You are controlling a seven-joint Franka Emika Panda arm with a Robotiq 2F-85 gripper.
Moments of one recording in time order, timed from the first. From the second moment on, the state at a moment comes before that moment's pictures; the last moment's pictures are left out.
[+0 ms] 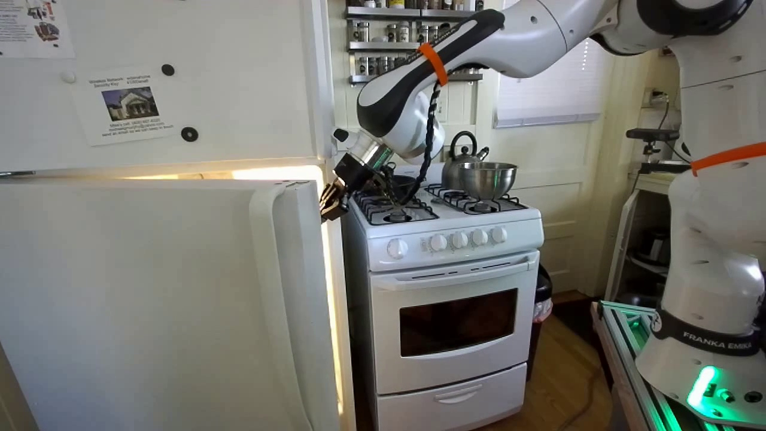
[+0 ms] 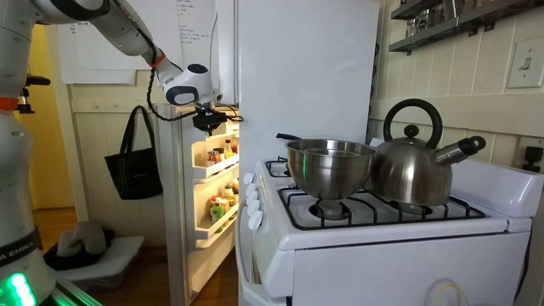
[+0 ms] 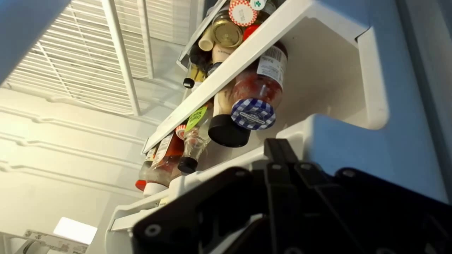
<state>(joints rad) 0.00 0.21 0.14 -2.02 0.80 2.78 -1.42</state>
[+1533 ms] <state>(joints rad) -0.05 0.14 0.00 -2.05 0.95 2.19 -1.24</state>
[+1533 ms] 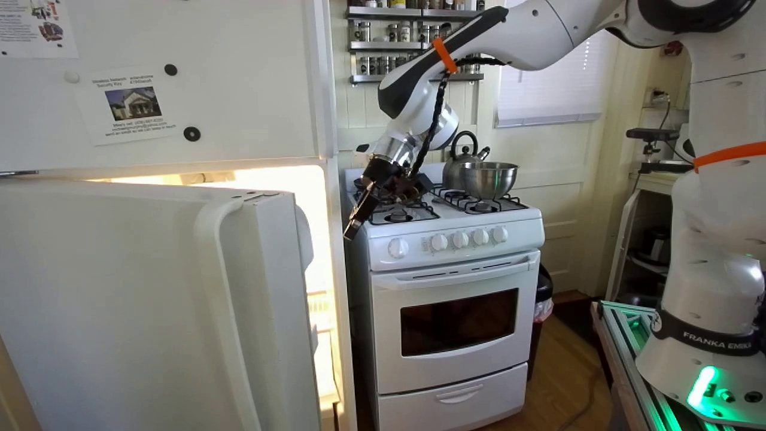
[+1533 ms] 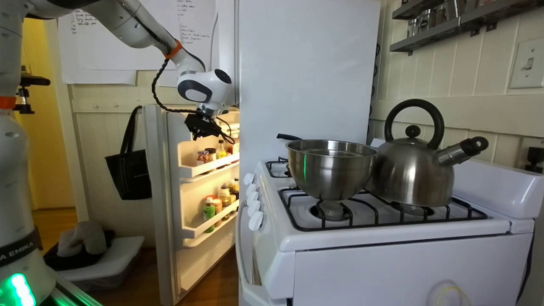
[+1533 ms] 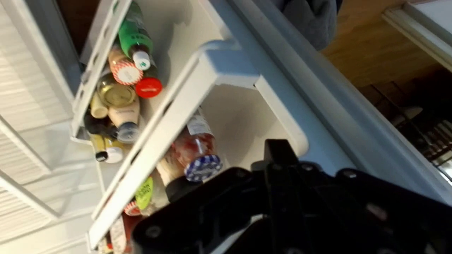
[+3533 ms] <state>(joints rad) -0.08 0.03 -0.15 -2.05 0.72 1.95 -1.13</state>
